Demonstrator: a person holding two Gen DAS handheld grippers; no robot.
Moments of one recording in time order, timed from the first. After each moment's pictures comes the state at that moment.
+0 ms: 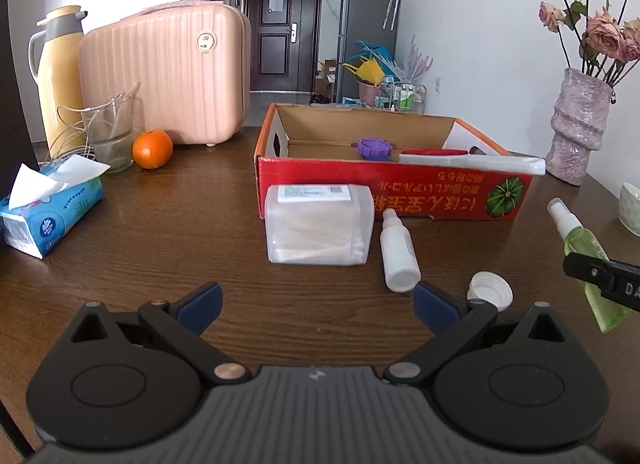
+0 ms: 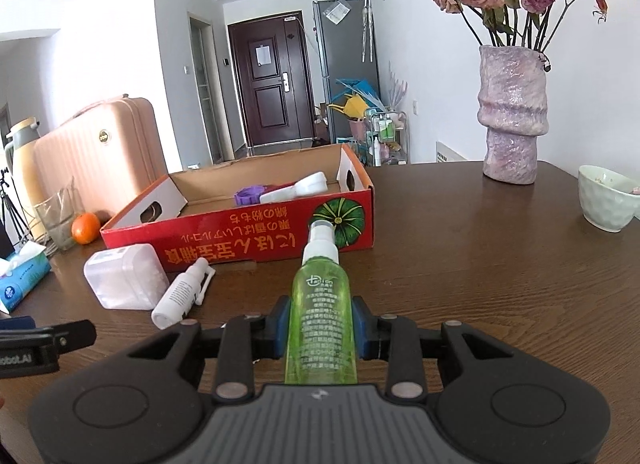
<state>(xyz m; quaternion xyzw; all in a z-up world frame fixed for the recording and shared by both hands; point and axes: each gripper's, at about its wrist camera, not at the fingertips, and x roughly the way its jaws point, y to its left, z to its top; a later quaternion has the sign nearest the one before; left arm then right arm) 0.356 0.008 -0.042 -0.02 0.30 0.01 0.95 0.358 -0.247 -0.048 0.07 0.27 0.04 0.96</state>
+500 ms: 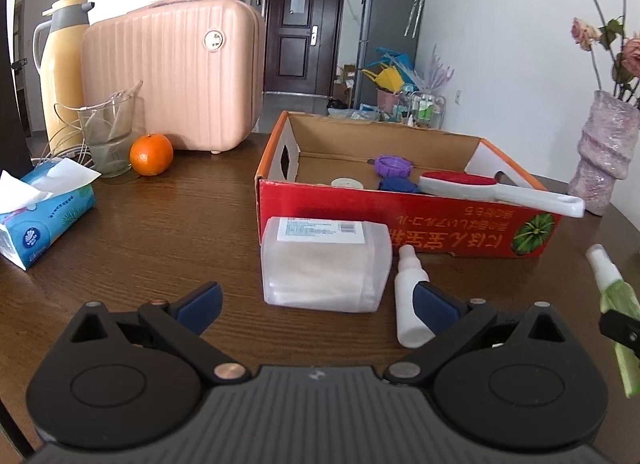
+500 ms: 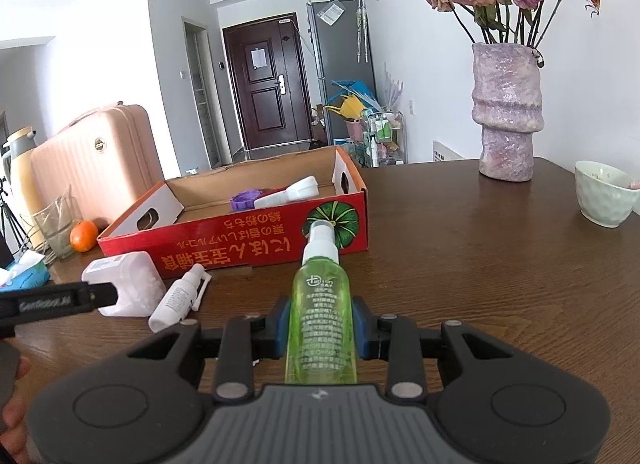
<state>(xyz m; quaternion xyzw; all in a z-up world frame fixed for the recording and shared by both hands) 0.406 0.009 -0.045 -0.05 0.30 0.04 0.95 0.359 -0.252 -0.049 0.08 0.27 0.03 0.96</state>
